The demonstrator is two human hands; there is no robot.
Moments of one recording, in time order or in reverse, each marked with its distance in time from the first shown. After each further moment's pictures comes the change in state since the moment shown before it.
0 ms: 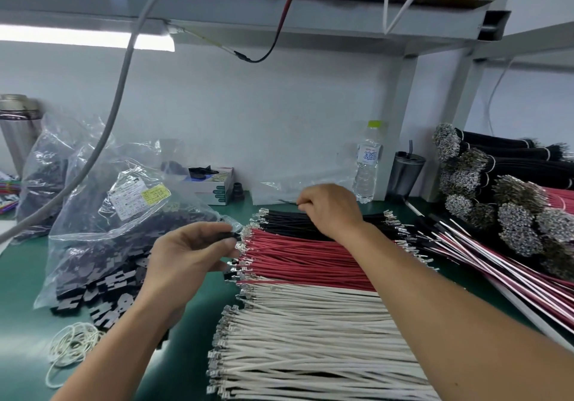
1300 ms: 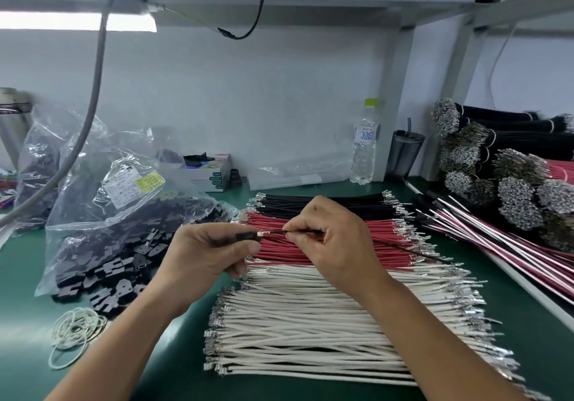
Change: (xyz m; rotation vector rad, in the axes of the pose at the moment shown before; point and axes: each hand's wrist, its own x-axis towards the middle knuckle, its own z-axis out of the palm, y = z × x) left_hand -0.017 0.001 0.015 0.099 -0.286 0.033; right_hand -0.115 -0.038 -0.021 0.499 0.234 -0.175
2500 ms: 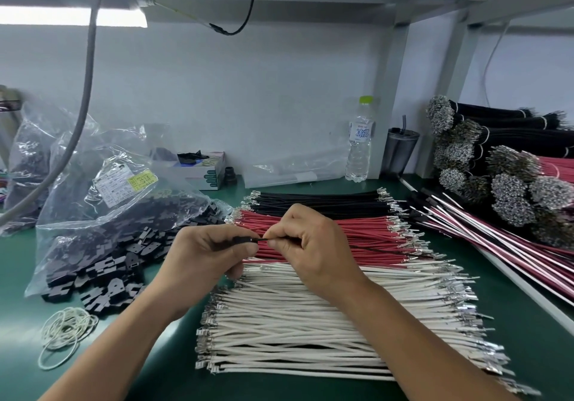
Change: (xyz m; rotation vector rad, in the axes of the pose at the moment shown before) left_hand -0.004 -0.002 0.008 0.109 -0.035 0.042; right_hand -0.002 -0.008 0.014 0.058 -0.094 0.038
